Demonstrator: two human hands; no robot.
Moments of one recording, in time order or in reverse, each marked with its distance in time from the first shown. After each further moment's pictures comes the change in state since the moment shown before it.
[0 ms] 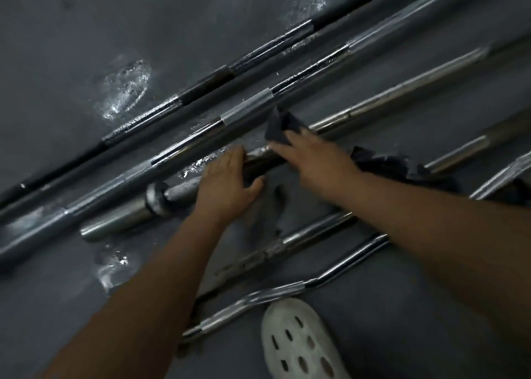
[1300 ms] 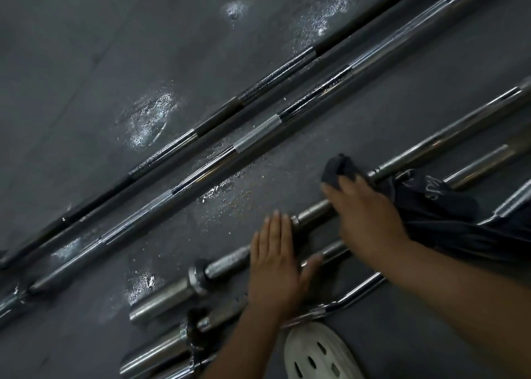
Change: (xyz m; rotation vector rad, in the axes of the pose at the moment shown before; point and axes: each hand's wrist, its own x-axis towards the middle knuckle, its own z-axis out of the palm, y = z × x) left_hand -0.091 0.043 0.062 0.000 0.013 0.060; right_hand -0.072 -0.003 0.013 -0.014 0.089 0.241
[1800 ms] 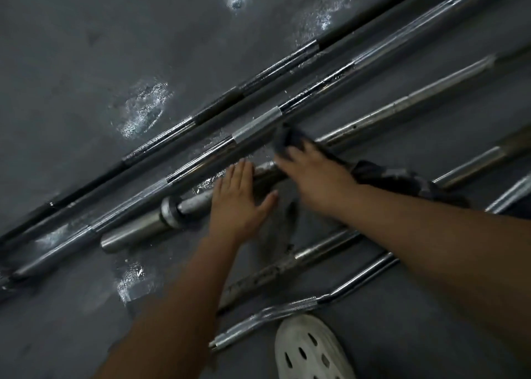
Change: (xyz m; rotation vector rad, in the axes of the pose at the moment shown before) left_hand 0.086 -0.053 -0.049 0.039 0.034 -0.082; right_hand 0.079 -0.031 -0.004 0.009 -0.169 -0.174
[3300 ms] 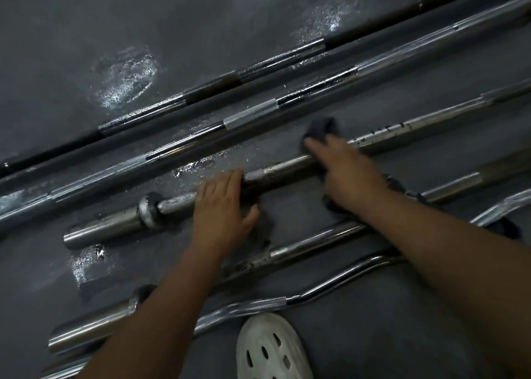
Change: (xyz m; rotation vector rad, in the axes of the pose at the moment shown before) left_hand -0.028 0.008 0.019 -0.041 0.130 -0.029; right_hand -0.026 0.059 -0.011 0.078 0.153 0.112
